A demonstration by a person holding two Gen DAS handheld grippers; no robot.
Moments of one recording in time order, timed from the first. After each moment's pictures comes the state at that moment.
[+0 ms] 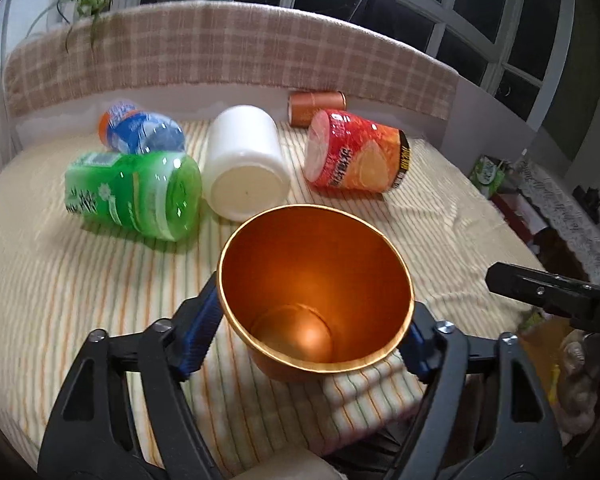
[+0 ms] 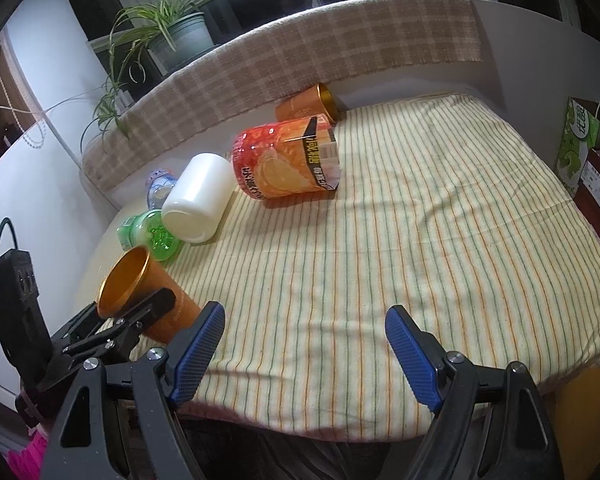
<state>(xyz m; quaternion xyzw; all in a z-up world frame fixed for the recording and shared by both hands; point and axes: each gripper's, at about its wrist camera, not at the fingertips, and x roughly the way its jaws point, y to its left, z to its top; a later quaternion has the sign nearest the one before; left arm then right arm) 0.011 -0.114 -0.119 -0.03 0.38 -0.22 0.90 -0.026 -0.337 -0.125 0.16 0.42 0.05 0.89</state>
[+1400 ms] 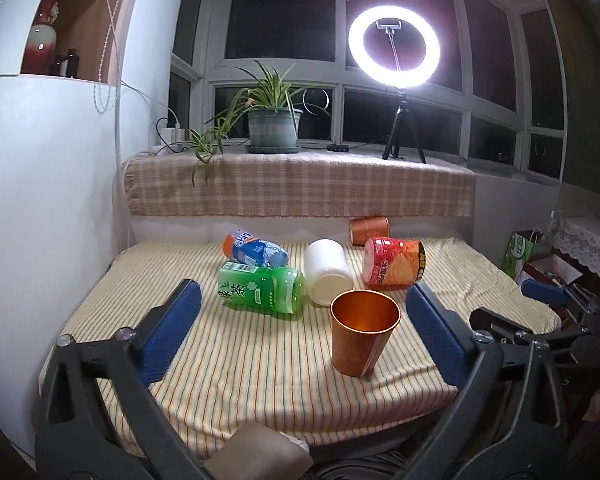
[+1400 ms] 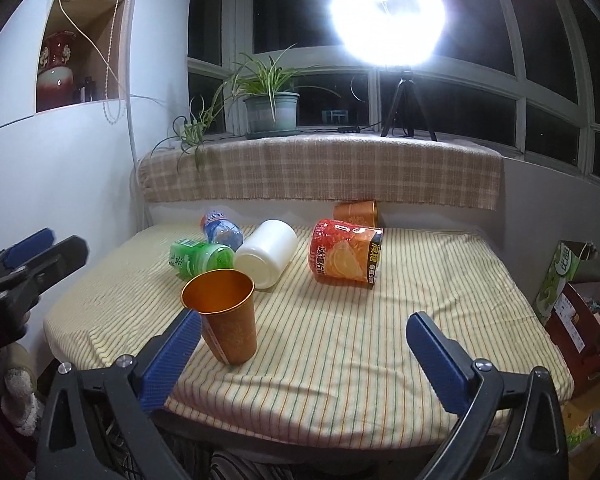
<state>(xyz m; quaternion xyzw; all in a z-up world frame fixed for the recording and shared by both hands) -0.120 -0.047 -0.025 -0.01 0.17 -0.10 0.98 -0.106 -0.262 -0.071 0.00 0.24 0.05 0.97</state>
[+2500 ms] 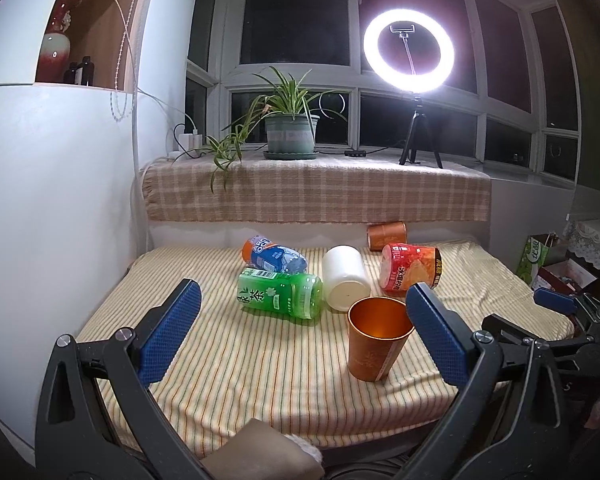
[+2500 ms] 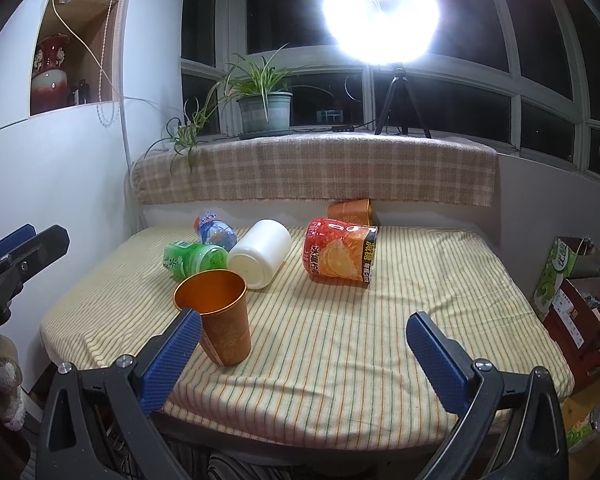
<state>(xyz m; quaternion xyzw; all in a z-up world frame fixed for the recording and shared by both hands) -0.123 -0.038 -0.021 0.00 0.16 -0.07 0.98 -0.104 -0.267 -0.074 0.01 0.24 0.05 0.97</state>
